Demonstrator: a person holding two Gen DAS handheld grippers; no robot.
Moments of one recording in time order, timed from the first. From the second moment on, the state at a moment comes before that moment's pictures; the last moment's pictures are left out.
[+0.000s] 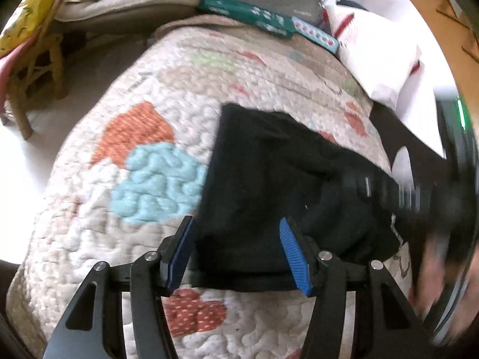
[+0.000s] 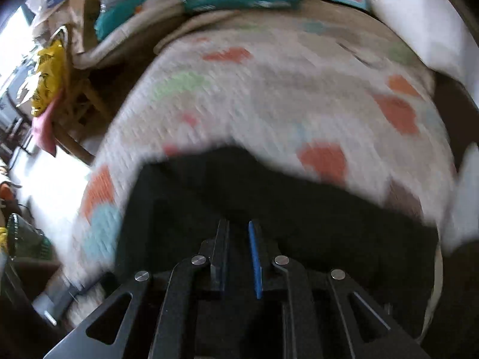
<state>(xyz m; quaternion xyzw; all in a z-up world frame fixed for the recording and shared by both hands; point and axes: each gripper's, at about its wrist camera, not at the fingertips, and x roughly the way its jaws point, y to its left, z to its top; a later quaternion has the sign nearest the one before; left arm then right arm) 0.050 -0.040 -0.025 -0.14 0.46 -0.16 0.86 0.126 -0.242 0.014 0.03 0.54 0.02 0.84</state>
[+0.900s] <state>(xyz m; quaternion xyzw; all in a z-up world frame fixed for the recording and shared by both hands) 0.118 -0.299 0.047 0.05 0.49 -0.39 0.77 -0.039 -0.407 -0.012 0.39 0.36 -0.18 0.83</state>
